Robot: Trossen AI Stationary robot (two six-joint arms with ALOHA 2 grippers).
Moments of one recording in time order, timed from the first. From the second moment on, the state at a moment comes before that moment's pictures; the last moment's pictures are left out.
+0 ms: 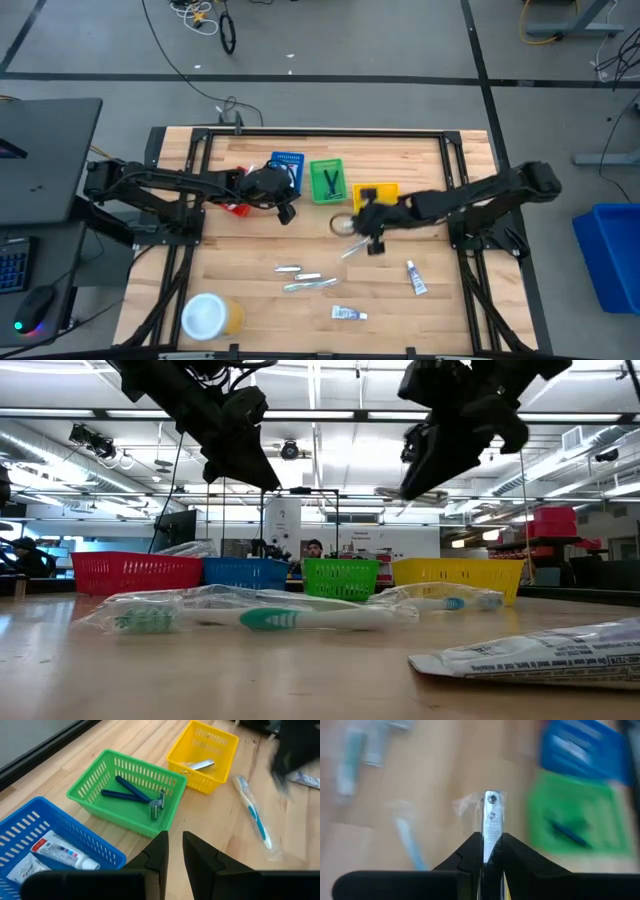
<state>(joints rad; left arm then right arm) 0.07 1.30 0.80 -0.14 -0.25 -0.36 0.15 1.44 0.94 -0.41 0.26 -0.16</state>
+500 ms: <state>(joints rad) 0.07 1.30 0.80 -0.11 -0.25 -0.36 -0.16 1.37 0.73 -0.37 0.26 -0.03</state>
